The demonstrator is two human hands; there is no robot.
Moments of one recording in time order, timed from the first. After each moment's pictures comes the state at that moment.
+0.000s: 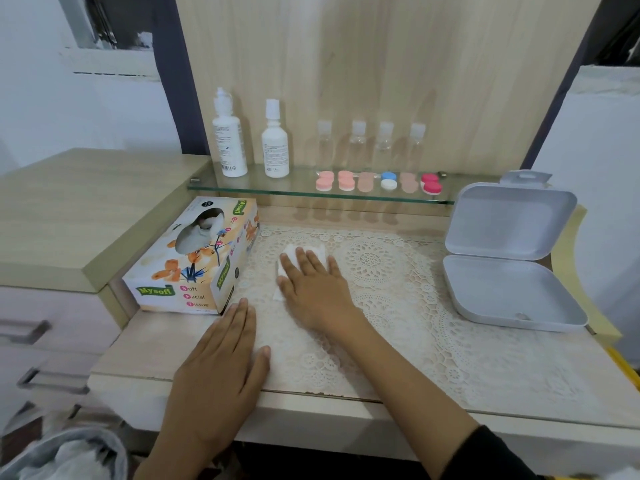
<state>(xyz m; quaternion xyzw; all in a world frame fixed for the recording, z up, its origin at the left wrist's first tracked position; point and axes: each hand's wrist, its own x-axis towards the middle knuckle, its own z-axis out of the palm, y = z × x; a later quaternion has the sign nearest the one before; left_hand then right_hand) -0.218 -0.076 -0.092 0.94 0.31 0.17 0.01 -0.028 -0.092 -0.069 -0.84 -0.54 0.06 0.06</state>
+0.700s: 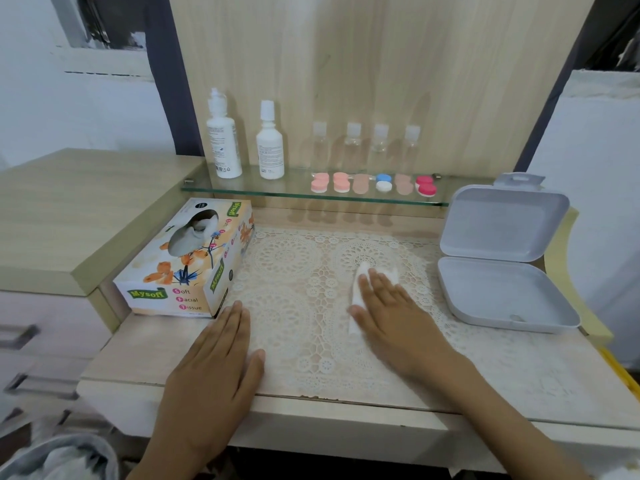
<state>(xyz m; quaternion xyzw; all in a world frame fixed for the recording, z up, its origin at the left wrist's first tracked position) -0.219 -0.079 -0.088 0.94 0.31 0.16 0.03 0.006 -0.211 -0.070 -0.86 -0.50 0.05 0.07</state>
